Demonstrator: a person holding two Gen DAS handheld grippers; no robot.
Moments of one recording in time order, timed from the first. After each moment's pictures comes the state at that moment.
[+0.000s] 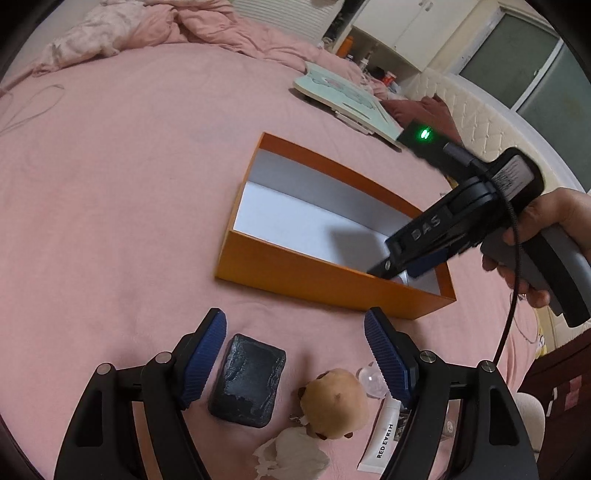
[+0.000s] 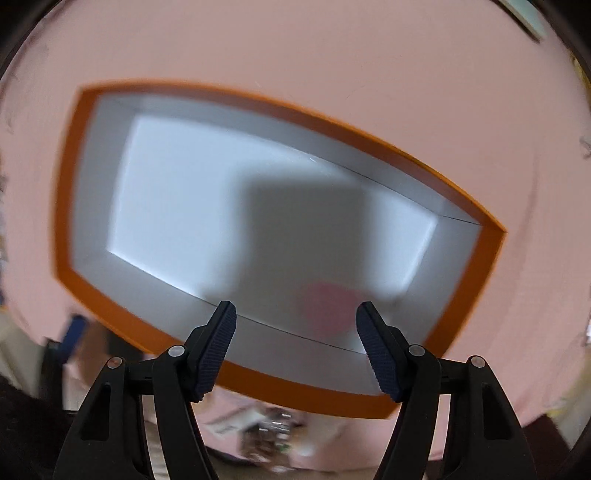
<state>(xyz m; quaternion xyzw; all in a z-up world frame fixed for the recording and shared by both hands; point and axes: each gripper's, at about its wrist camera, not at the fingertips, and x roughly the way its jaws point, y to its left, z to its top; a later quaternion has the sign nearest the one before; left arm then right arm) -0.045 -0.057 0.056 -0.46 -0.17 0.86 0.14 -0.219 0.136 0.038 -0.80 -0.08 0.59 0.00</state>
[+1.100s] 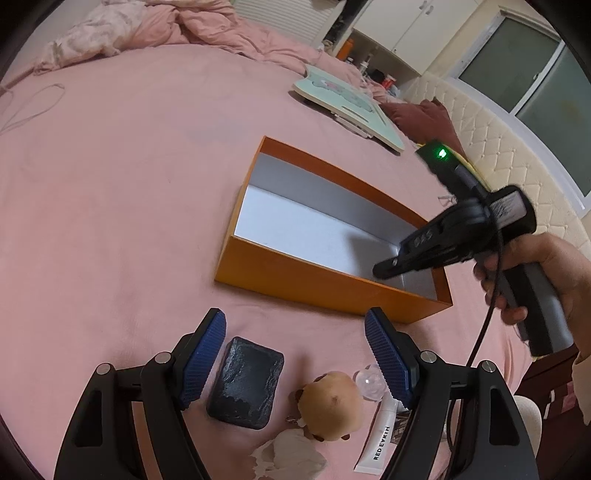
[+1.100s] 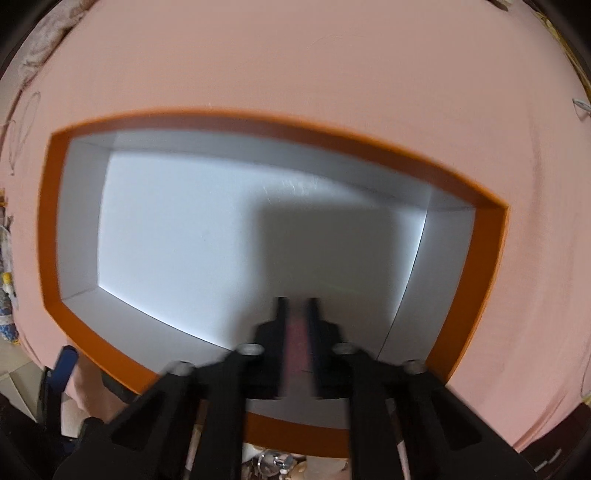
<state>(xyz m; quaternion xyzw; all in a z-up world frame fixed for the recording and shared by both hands) -0.047 -0.060 0.058 -0.46 -0.18 0.86 0.14 -0.223 0.167 0.088 -0.75 -0.01 0.67 0.00</state>
